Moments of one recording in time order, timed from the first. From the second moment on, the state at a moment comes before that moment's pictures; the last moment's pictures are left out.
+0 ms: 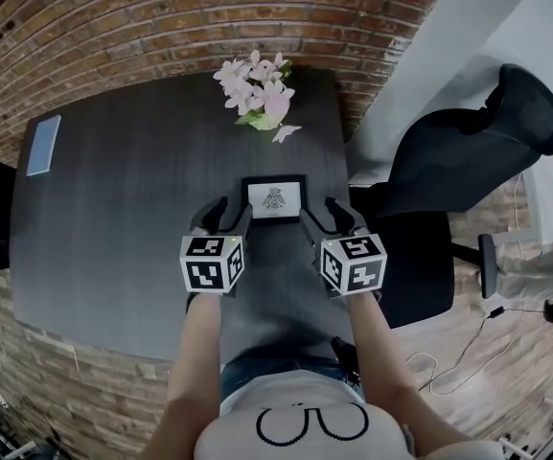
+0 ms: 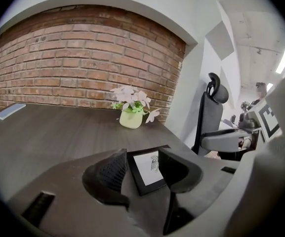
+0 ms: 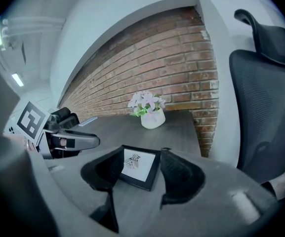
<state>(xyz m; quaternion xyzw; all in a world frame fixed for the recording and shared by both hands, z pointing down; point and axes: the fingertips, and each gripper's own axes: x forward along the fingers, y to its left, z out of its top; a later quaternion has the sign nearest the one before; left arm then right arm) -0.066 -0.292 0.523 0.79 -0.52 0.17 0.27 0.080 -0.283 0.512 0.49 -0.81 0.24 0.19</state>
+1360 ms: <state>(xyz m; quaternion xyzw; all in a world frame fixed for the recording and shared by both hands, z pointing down) -0.062 -0.321 0.616 0.72 -0.48 0.17 0.46 0.073 -0.315 0.572 0.47 -0.80 0.33 0.19</state>
